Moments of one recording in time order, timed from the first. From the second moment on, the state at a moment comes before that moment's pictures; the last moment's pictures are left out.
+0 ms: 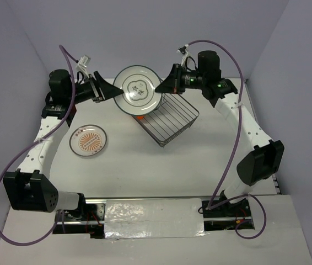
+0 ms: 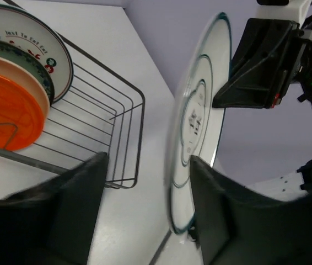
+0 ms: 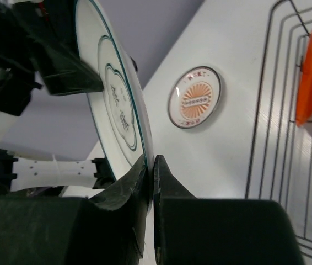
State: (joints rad) left arm -0.03 1.34 1.27 -0.09 0.88 -0.66; right arm 0.36 1.62 1.69 -0.40 -0.79 0.53
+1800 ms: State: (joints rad) left arm 0.33 1.26 0.98 -0.88 0.03 -0.63; right arm 0.41 2.22 2.21 -0.70 0.02 0.08
